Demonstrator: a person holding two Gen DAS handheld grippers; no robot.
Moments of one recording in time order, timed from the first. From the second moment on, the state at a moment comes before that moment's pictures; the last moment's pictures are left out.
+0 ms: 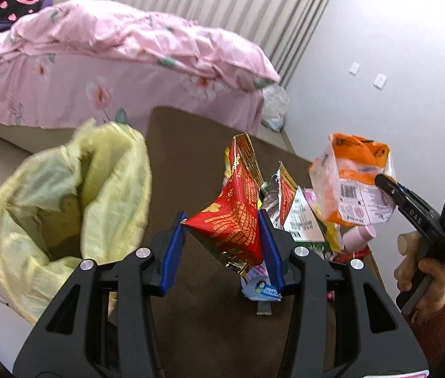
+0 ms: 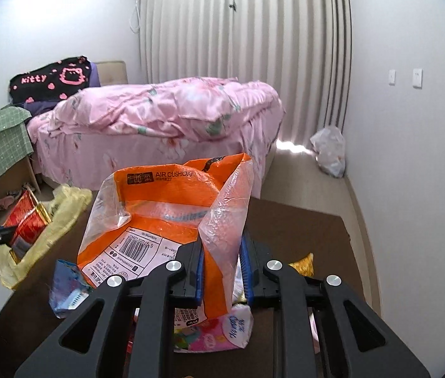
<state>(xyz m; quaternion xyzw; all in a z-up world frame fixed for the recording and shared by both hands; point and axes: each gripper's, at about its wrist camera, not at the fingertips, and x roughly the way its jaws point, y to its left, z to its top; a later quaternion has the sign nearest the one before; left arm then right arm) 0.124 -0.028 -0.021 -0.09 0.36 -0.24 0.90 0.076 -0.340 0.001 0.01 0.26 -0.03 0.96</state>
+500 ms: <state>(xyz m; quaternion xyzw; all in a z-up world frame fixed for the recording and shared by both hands) 0.123 0.103 0.046 -0.17 0.25 -0.06 0.95 0.154 -0.191 0.028 -0.03 0.27 0.13 0.95</state>
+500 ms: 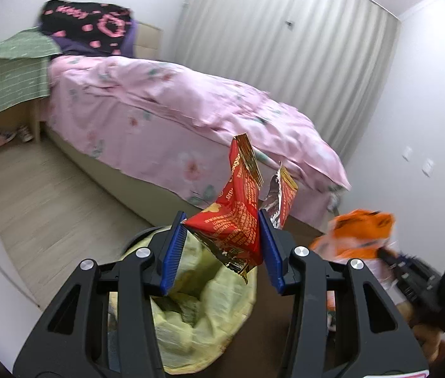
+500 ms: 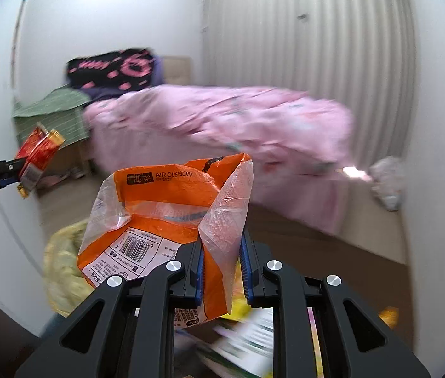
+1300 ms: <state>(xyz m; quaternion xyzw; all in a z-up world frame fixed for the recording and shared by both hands) 0.219 0.097 -0.134 -0.13 0.48 0.00 0.87 0.267 -0.050 -0.103 -0.14 0.45 0.26 0.84</state>
